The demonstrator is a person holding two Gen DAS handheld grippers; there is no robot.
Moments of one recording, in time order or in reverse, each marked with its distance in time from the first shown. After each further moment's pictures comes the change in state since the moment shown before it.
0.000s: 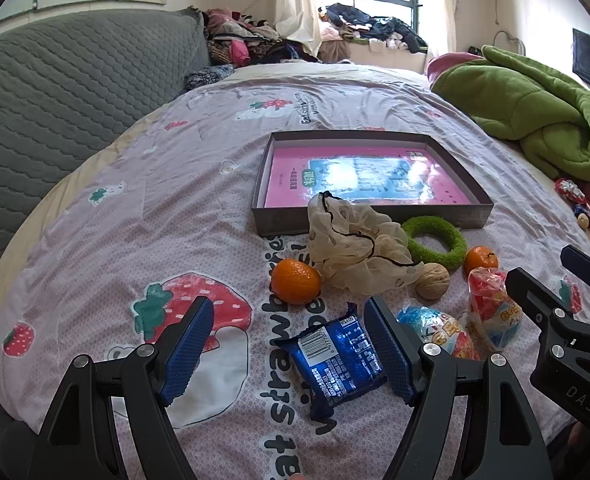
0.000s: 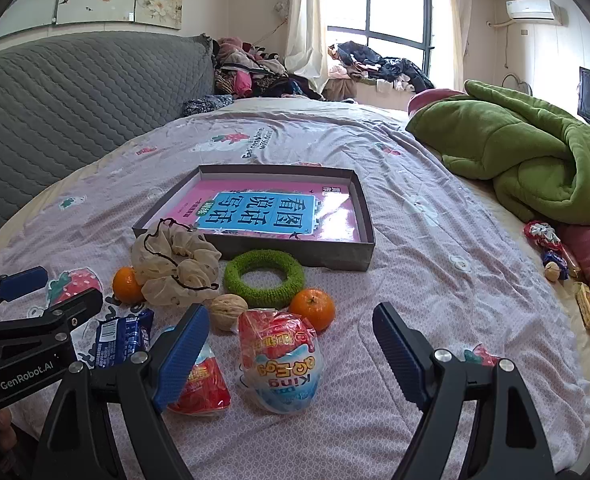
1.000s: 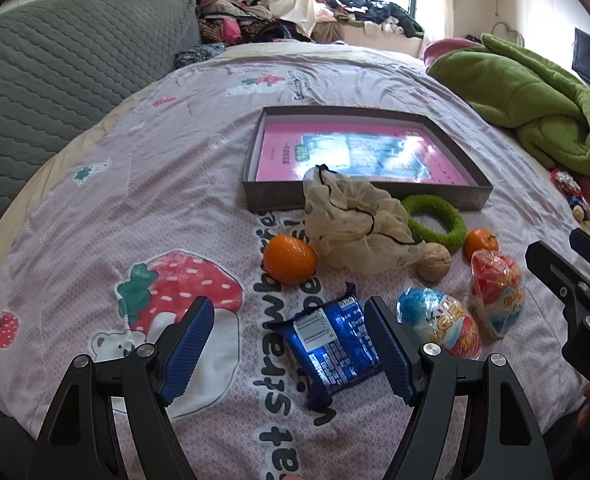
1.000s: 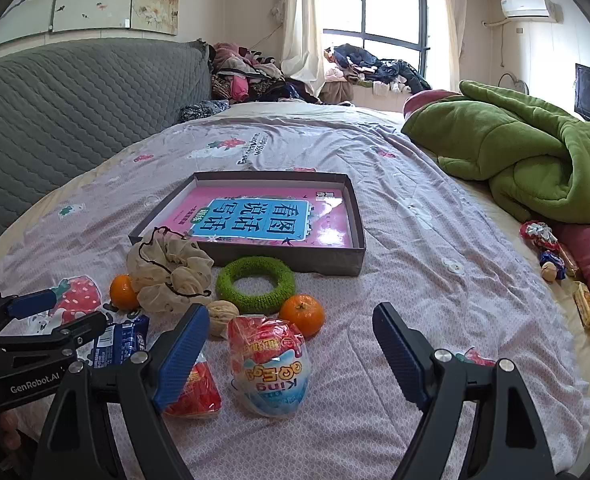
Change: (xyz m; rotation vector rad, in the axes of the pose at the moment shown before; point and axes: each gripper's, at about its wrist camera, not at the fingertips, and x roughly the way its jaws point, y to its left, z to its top) left arm 0.017 0.002 -0.007 -0.008 0.085 -0.049; right arm -0.004 -0.009 0.003 0.015 -0.012 0.002
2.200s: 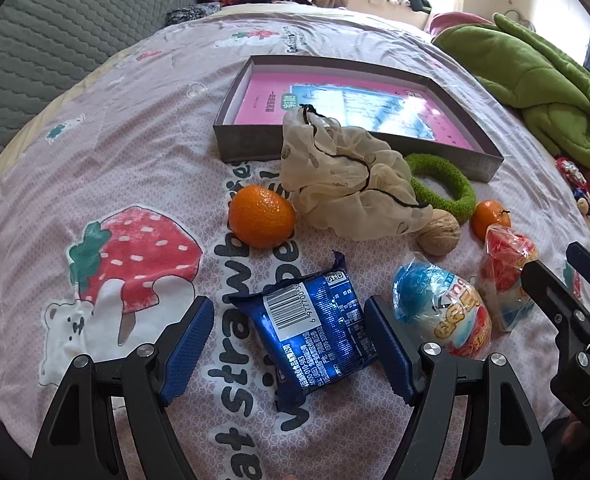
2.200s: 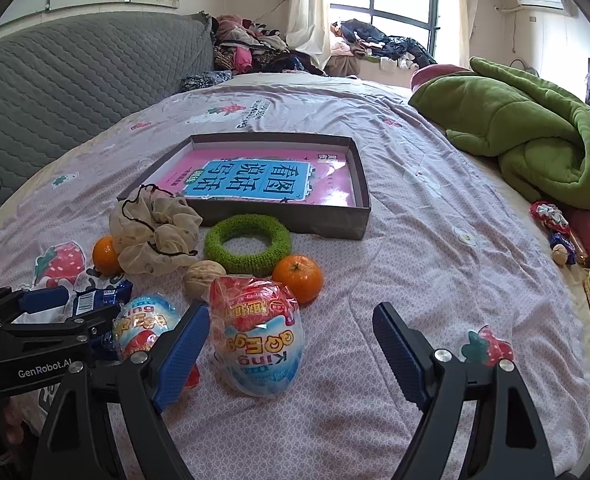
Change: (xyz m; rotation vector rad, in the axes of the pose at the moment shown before) left arm 0.042 -0.011 -0.007 -0.046 0.146 -0.042; right arm 0.025 -0.005 -0.017 -0.019 0.106 0.008
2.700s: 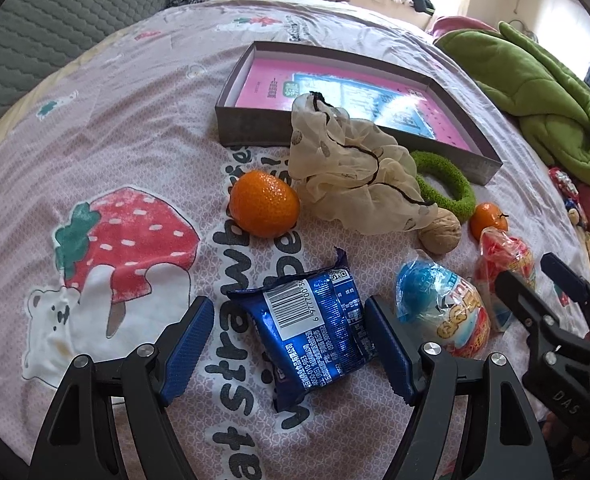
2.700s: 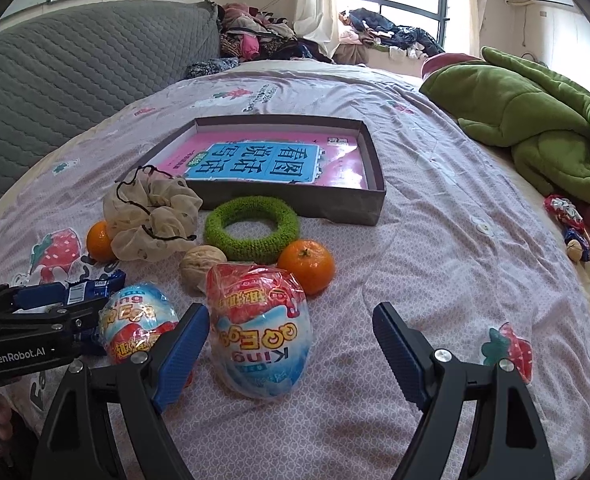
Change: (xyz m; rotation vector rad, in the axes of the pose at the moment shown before) left arm 0.009 0.009 0.000 -0.050 0.044 -0.063; right arm 0.021 0.001 -0.004 -0.014 0.048 0.027
